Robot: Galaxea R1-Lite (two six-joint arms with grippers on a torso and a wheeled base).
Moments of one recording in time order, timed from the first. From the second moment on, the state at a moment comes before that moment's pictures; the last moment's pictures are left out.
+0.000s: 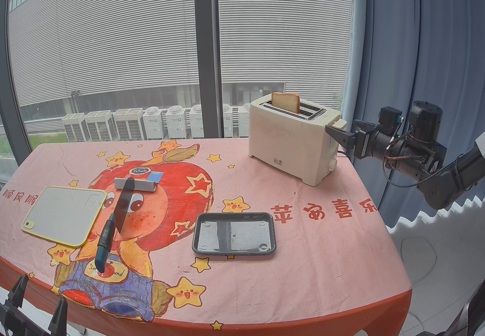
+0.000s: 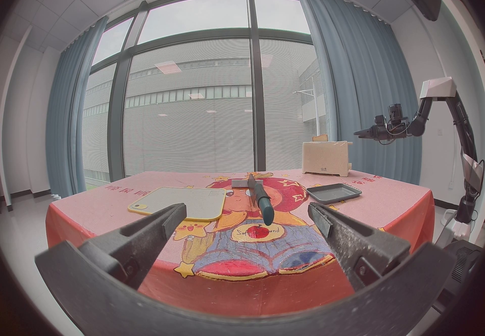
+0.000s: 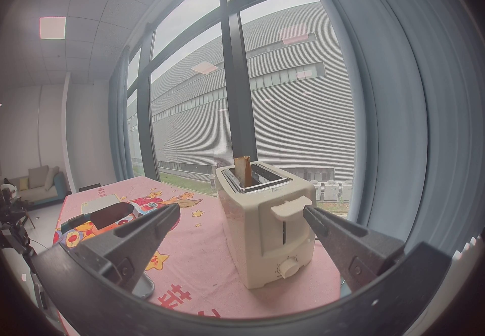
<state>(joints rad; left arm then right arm) -0.01 0.02 -0.02 0.01 -0.03 0.02 0.25 1.94 -0.89 -0.95 0.27 0.10</state>
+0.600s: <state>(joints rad) -0.01 0.02 -0.02 0.01 -0.04 0.02 0.26 1.95 -1.18 -0.69 0.27 0.09</state>
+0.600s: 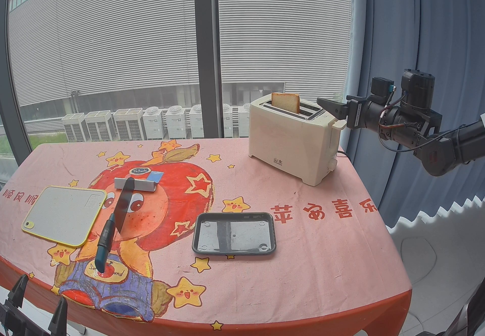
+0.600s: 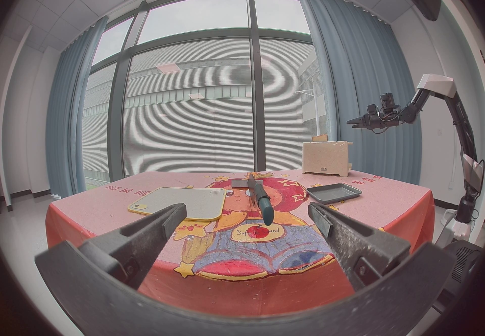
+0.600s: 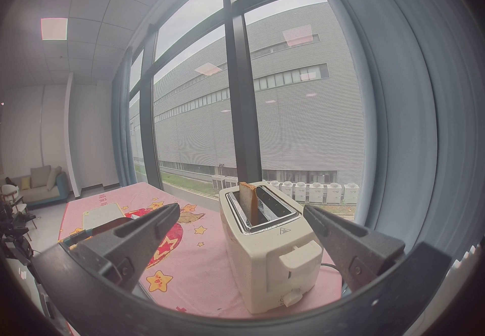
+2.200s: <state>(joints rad) -0.01 0.02 -0.02 0.01 -0.03 0.02 0.28 2.25 -1.70 -0.39 0.26 0.09</state>
